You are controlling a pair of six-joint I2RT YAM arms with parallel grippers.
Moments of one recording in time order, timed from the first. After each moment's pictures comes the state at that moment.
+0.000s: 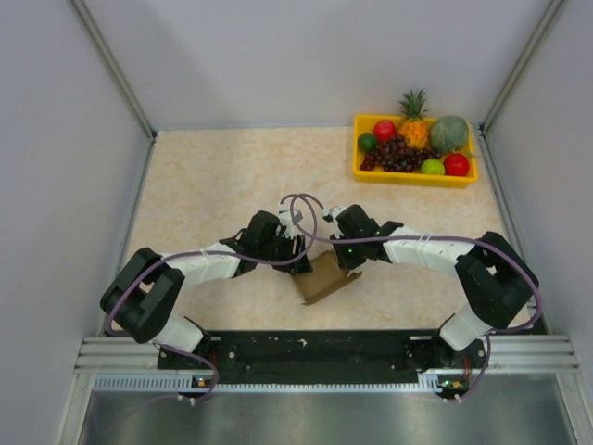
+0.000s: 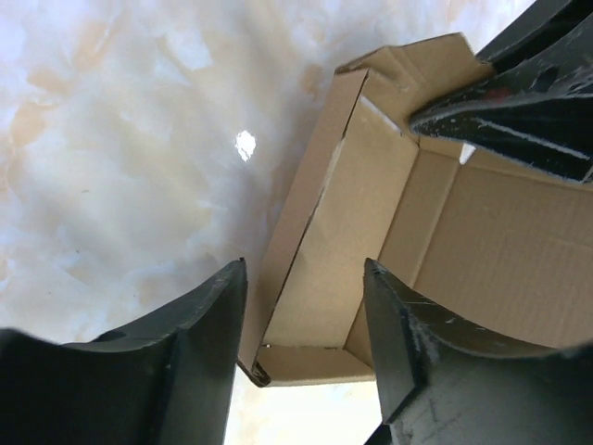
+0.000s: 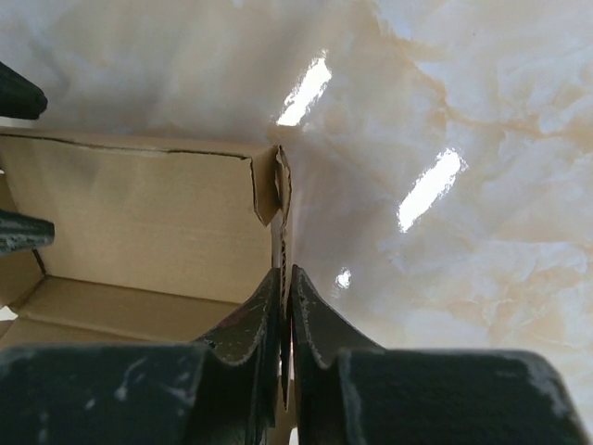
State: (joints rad) left arm -0.64 1.49 0.65 0.06 0.40 -0.42; right arm 0.75 1.56 0.86 -0.32 -0.07 0.19
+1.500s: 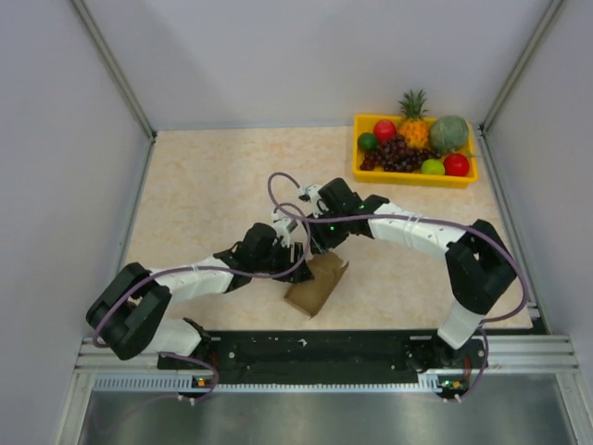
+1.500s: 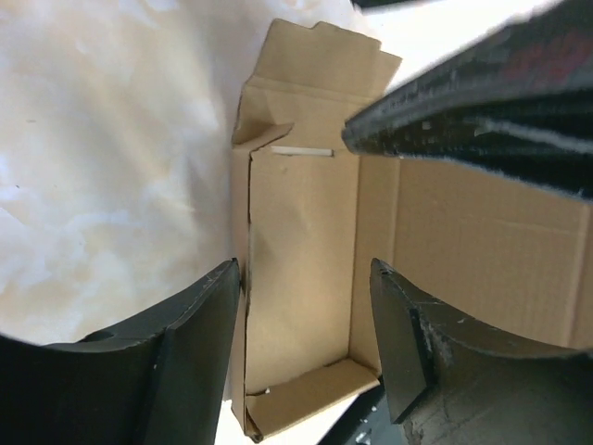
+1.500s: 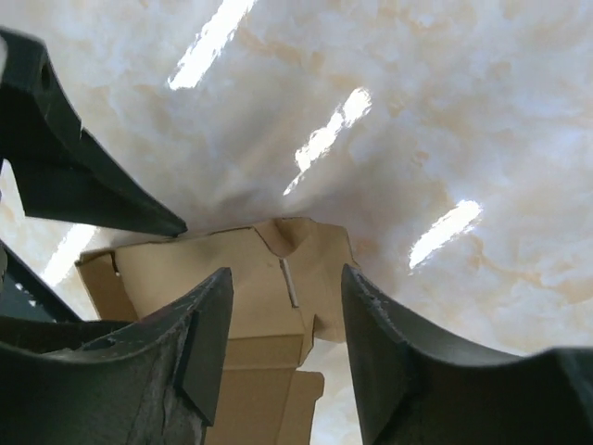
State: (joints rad) left arm -0.70 1.39 0.54 0.14 0.34 -0.55; right arm 0.77 1.69 1.19 -0.47 -0.20 0.08
